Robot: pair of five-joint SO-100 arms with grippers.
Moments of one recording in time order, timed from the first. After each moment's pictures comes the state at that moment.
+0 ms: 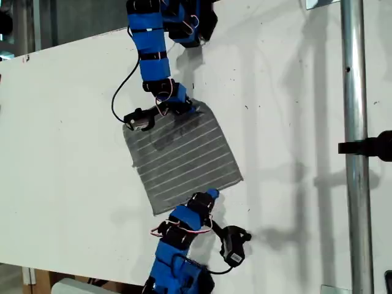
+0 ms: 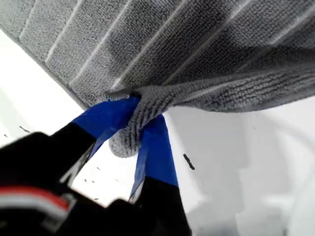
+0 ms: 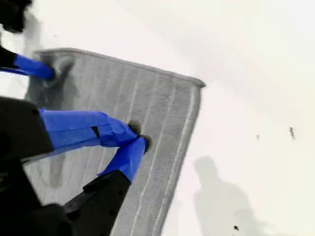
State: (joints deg) arm 0 10.9 90.9 89.6 65.6 -82.8; arm 1 5.3 98.3 122.4 57.7 49.7
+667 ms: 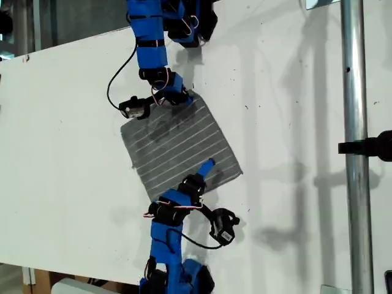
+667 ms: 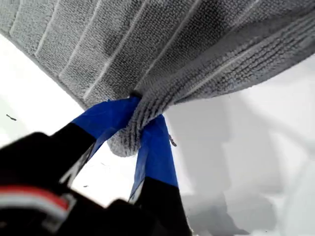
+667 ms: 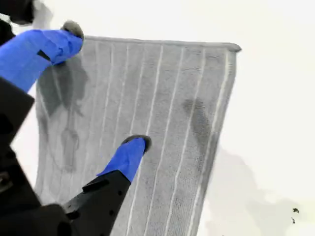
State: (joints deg) arm 0 5.3 71.1 63.1 80.2 -74.8; arm 1 8.3 109.5 132.5 58.3 49.2
